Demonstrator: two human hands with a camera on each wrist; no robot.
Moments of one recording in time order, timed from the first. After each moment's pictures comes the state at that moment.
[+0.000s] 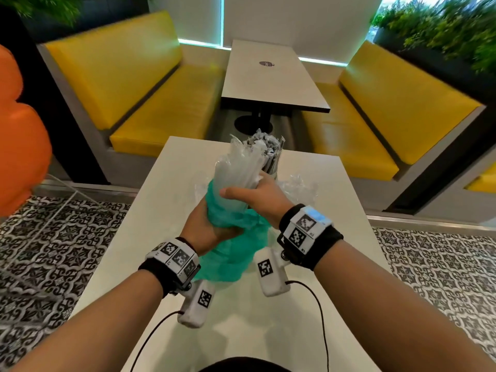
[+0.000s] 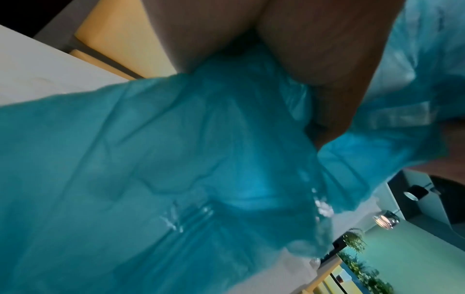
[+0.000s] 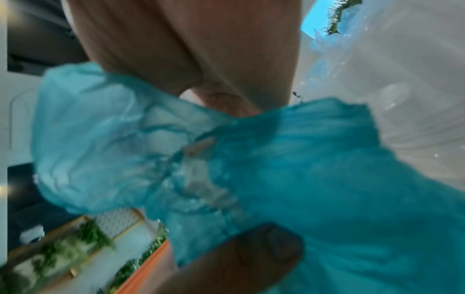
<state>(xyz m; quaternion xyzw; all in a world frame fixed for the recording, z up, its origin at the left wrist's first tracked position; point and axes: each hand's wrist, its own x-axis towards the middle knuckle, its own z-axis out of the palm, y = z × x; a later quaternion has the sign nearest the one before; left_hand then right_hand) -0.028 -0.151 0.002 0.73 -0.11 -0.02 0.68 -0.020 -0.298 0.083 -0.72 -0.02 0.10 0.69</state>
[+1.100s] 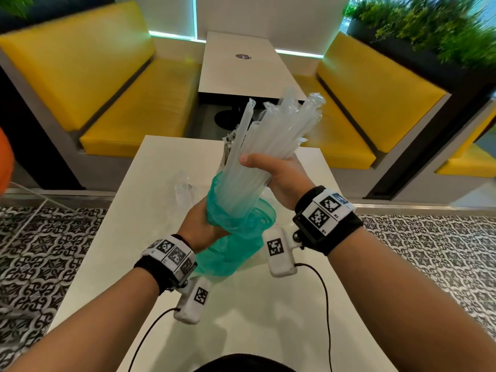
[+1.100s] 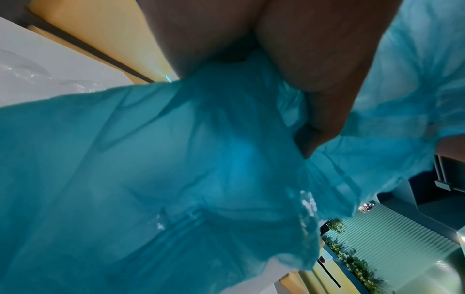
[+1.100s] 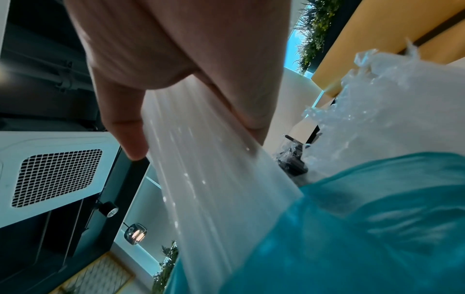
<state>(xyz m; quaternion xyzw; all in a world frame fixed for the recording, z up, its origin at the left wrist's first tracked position) -0.013 -0.169 -0.007 0.76 -0.15 -0.07 0.62 -0.016 -0.347 0.117 -0.66 0.04 0.00 0.75</state>
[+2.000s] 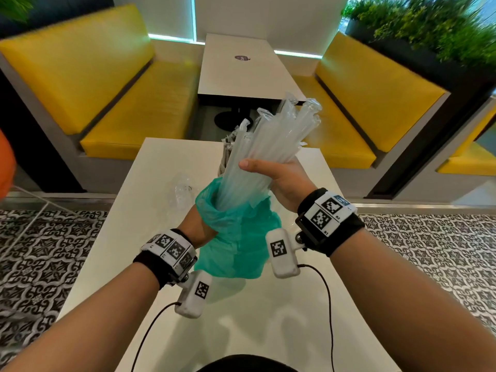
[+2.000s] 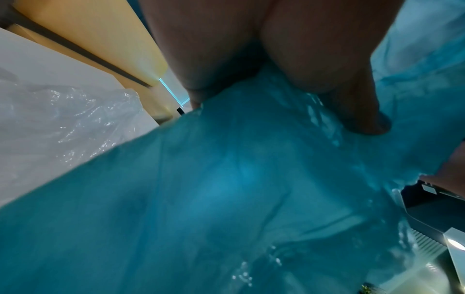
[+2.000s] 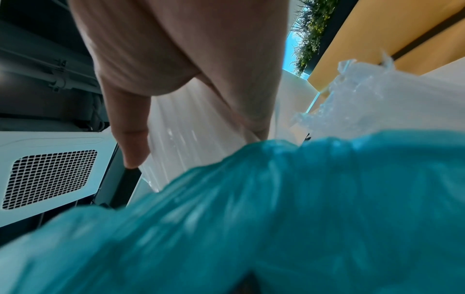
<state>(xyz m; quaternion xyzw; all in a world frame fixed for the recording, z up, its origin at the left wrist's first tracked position) -0.009 -0.172 0.006 0.70 -0.21 -0.07 0.68 -0.014 -0.350 0.110 -0.65 0.03 0.01 0.76</state>
